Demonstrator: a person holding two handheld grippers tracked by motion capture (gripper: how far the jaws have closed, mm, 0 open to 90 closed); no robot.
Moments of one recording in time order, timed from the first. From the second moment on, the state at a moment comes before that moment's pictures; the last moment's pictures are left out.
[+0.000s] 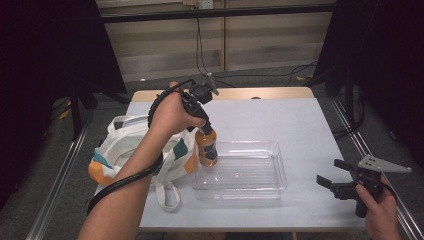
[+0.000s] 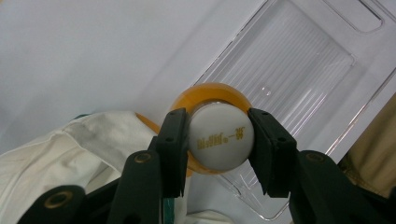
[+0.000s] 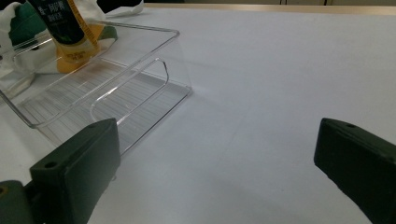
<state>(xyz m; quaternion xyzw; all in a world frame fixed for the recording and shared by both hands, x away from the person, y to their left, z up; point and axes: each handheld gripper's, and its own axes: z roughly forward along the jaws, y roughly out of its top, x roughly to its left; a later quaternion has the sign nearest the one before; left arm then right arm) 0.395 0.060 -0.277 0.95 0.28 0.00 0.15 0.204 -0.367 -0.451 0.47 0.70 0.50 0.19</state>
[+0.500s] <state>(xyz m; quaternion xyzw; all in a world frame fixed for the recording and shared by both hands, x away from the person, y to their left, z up) 0.398 0.062 -0.282 0.95 0.28 0.00 0.14 0.205 -0.365 -0.452 0.46 0.71 0.50 0.19</state>
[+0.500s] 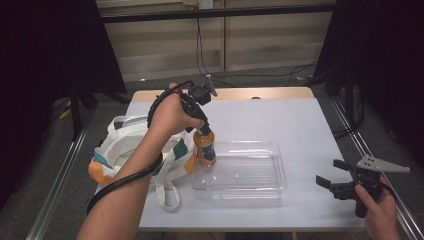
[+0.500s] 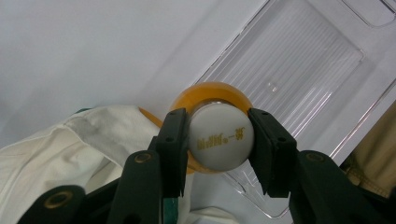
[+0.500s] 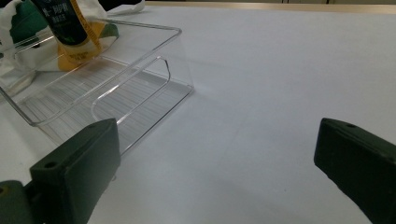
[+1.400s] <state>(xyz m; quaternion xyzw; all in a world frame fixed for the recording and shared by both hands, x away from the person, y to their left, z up) 0.401 0.061 -0.295 0.95 0.29 -0.01 0.12 0.205 -0.365 -0.452 0.46 0.71 0.50 0.18</state>
